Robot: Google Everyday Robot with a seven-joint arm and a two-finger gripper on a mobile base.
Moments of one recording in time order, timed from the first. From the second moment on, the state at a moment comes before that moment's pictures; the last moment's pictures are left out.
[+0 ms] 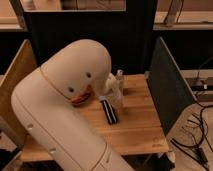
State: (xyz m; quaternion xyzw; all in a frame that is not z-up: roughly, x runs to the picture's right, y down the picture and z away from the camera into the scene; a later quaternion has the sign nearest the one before) arm 0.101 0.112 0.902 -0.09 0.32 0.58 0.75
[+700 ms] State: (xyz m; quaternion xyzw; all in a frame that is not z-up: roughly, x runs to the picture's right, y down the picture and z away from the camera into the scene) arm 0.081 0.146 0.887 -0.11 0.36 0.52 0.76
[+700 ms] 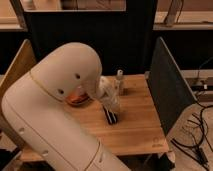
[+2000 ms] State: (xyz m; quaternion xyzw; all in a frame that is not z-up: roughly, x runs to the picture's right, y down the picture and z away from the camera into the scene) arm -0.046 0.138 0.894 -0.14 0.26 0.46 0.84
